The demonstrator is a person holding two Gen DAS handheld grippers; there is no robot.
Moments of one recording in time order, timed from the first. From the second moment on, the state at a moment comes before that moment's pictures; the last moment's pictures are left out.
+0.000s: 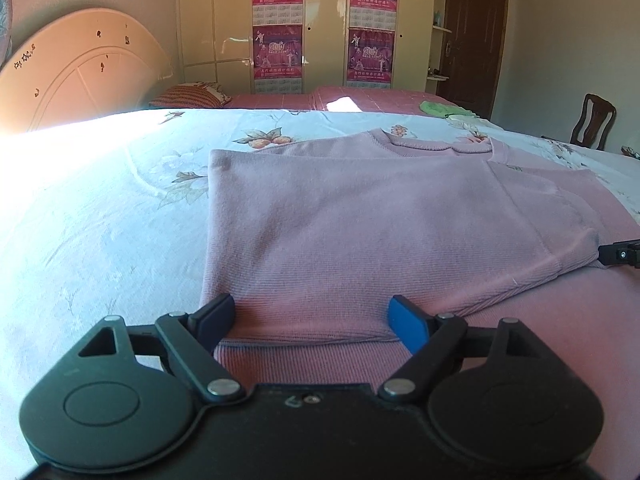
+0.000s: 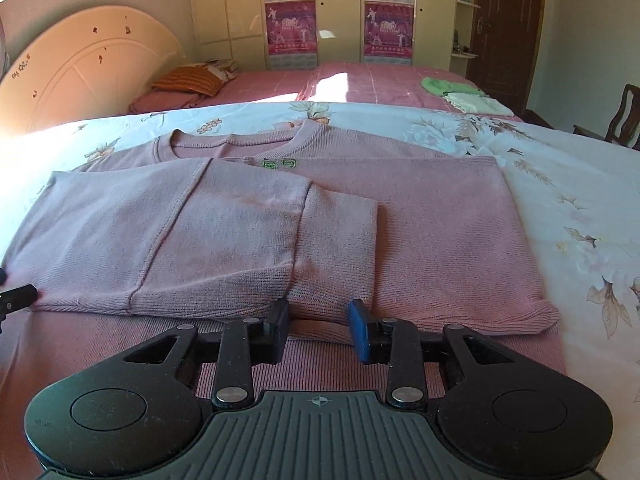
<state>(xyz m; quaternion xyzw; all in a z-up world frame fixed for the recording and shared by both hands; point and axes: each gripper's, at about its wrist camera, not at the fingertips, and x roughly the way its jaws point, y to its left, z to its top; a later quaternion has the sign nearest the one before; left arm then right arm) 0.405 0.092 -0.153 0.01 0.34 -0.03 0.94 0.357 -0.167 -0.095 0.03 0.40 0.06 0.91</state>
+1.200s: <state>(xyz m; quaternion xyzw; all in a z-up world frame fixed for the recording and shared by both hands) 0.129 0.136 -0.142 -0.30 0.41 -0.12 0.85 0.068 -0.397 -0.083 0.39 0.43 0.11 0.81</state>
